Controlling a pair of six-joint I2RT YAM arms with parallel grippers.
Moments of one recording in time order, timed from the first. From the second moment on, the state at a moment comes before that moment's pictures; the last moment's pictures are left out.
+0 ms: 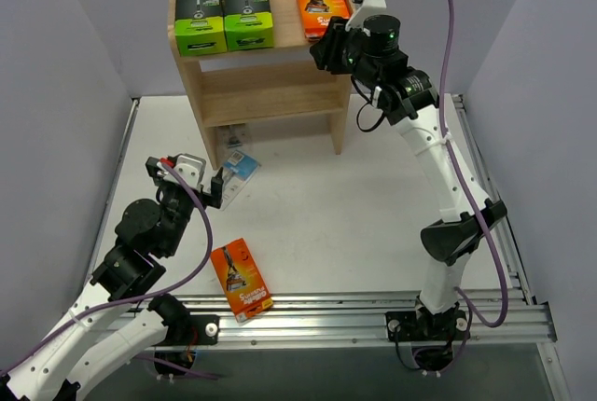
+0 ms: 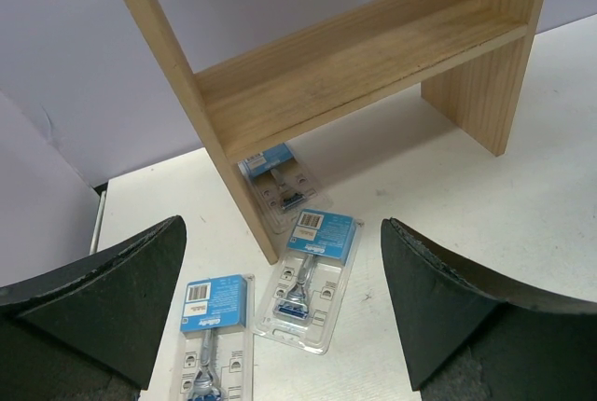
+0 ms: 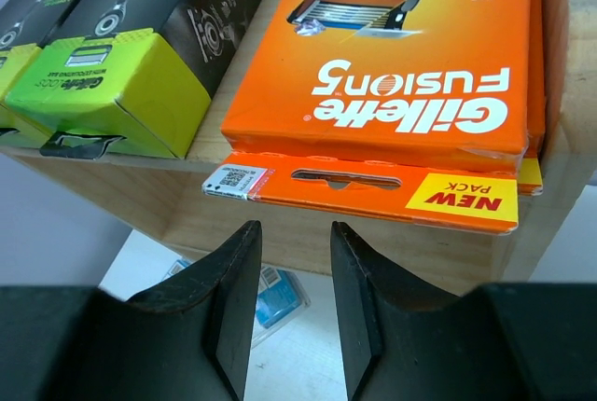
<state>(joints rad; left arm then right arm) -0.69 0.62 0.80 -0.11 -0.44 0.22 0.50 1.84 2.25 -0.54 0.00 0.34</state>
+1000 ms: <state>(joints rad) -0.73 0.61 0.79 -0.11 -0.44 0.22 0.43 1.92 2.36 -0.46 -0.03 0.43</state>
